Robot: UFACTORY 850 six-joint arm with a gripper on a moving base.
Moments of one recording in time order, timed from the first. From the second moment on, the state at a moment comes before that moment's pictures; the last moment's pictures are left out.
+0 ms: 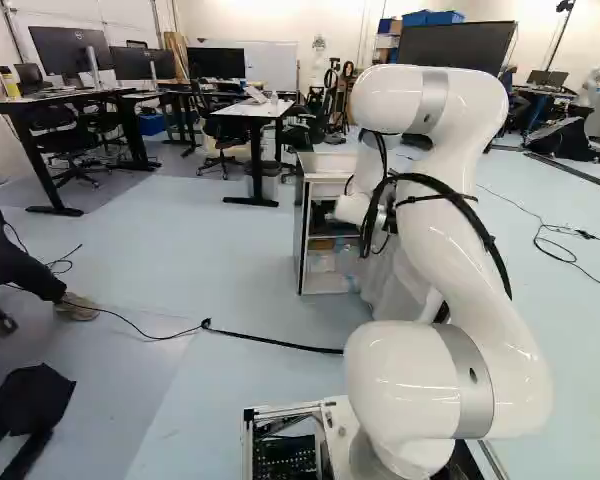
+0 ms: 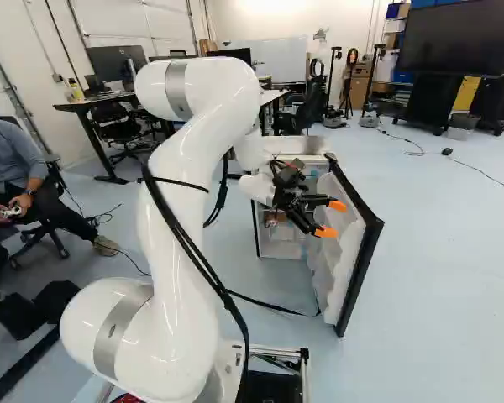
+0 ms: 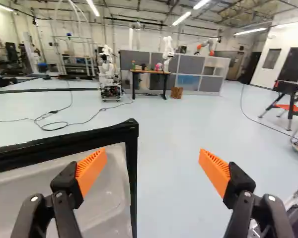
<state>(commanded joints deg) -9.2 -42.8 -57.8 102.3 88.2 -18.7</state>
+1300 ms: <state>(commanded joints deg) 7.2 -35.3 -41.7 75.3 85.5 -18.7</state>
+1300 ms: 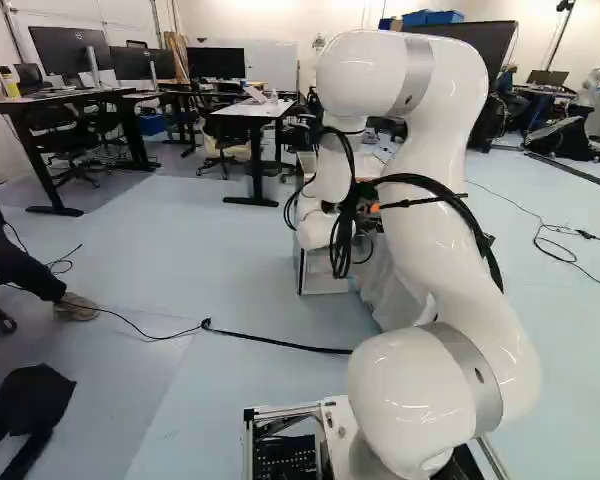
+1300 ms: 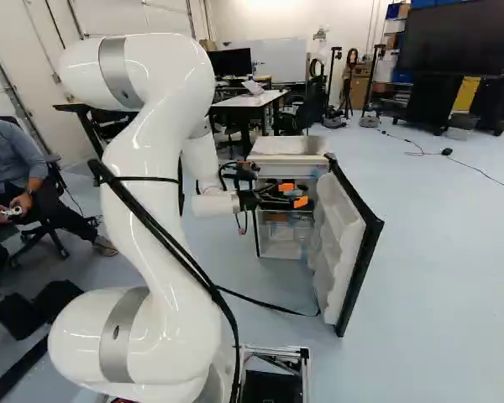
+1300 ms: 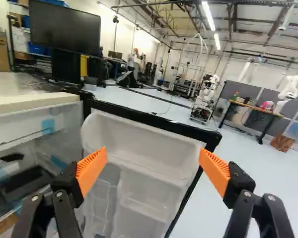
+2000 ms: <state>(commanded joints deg) 11.6 -33.5 -38.6 74.1 79.9 -18.6</state>
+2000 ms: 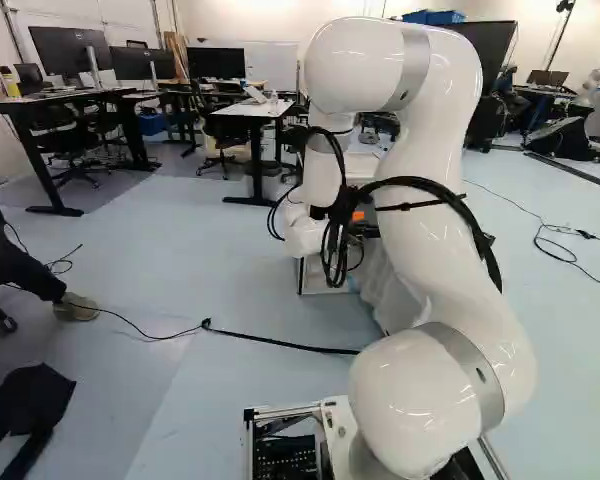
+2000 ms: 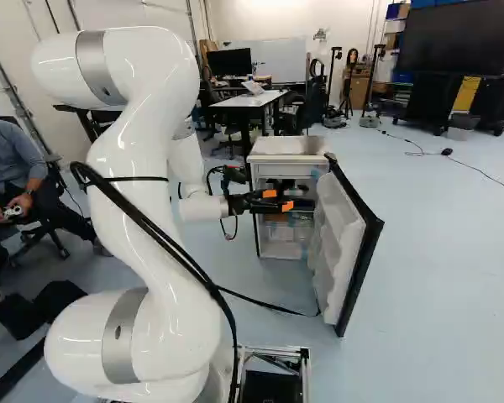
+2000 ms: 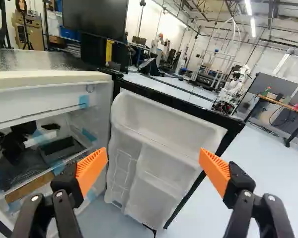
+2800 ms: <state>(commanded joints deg) 10.4 -28.2 -35.0 66.3 76.7 -16.6</state>
